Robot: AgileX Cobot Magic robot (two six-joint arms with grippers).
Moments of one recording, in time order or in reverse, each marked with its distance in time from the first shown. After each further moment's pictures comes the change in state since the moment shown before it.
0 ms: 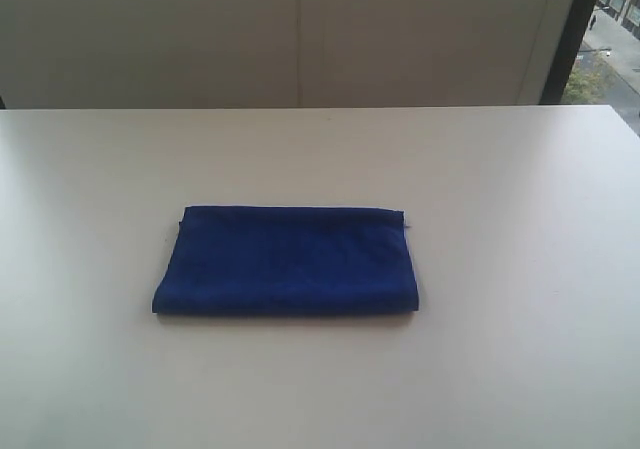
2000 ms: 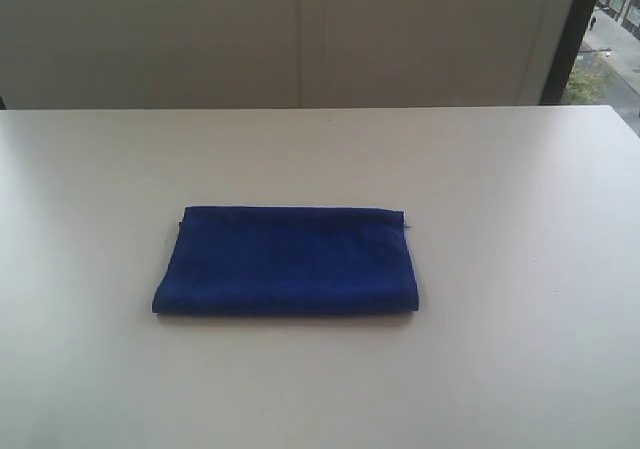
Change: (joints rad) left arm 0.000 0.000 0.000 -0.002 0.000 0.000; right arm -0.032 0.000 0.000 0.224 0.021 -0.182
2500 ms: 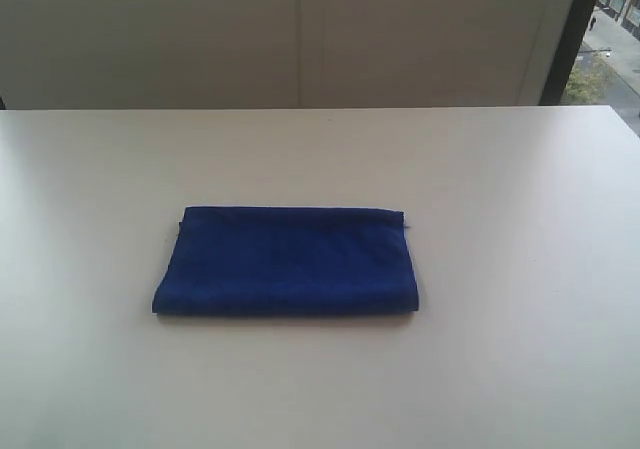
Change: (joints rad) left arm 0.000 0.000 0.000 -0.001 0.002 0.000; right arm 0.000 0.000 0.000 0.002 0.000 -0.041
